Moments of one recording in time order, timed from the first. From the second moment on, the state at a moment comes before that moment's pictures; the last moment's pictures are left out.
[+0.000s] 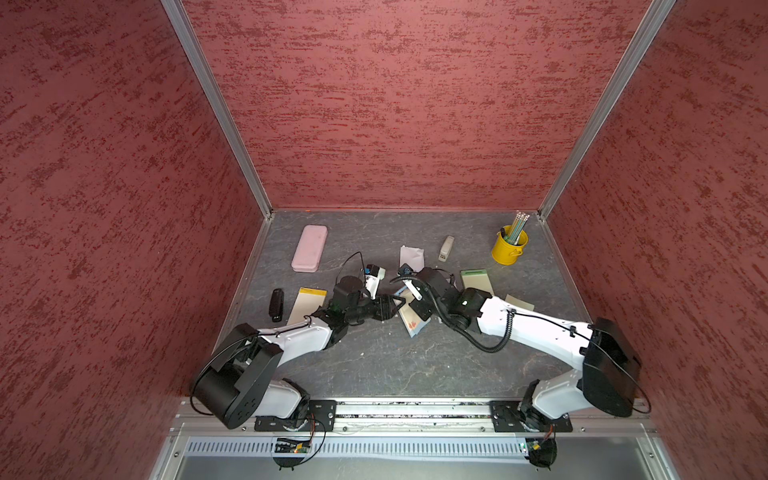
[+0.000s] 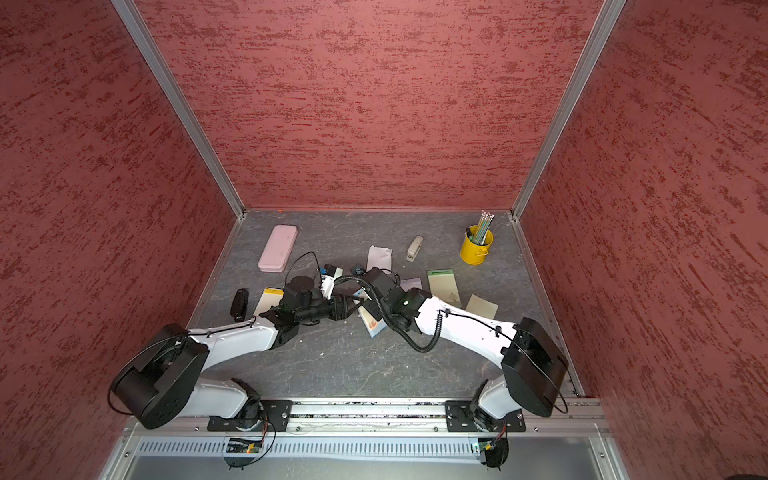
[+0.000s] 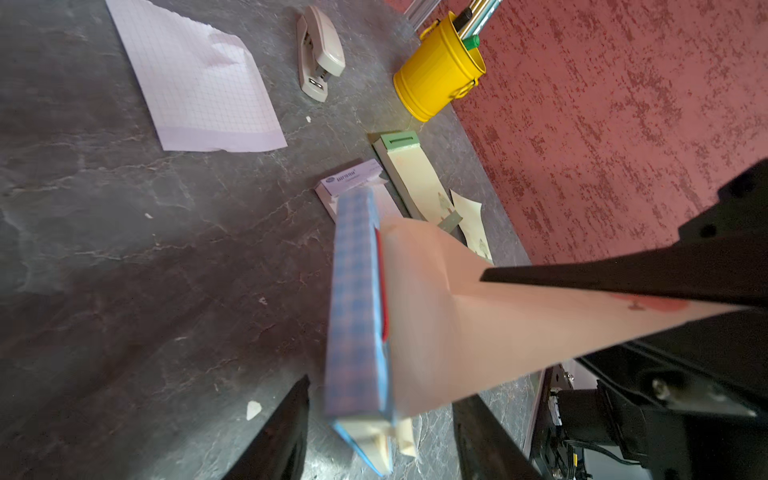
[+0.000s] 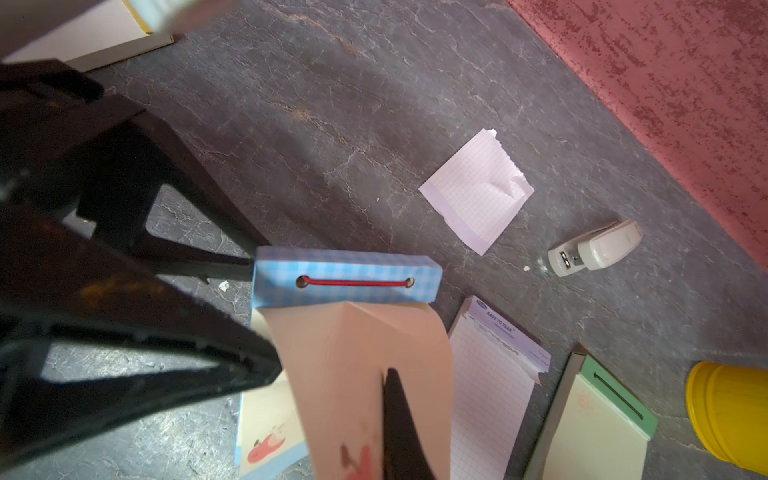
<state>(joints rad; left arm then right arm) -0.53 1.39 0.50 0.44 0.48 -0.60 0.91 1.49 1.06 -0.39 0.29 -0.03</state>
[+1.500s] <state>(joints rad) -0.49 1.47 0.57 0.28 0.69 -0.63 0.71 1.43 1.16 -0.34 0.41 -0.02</state>
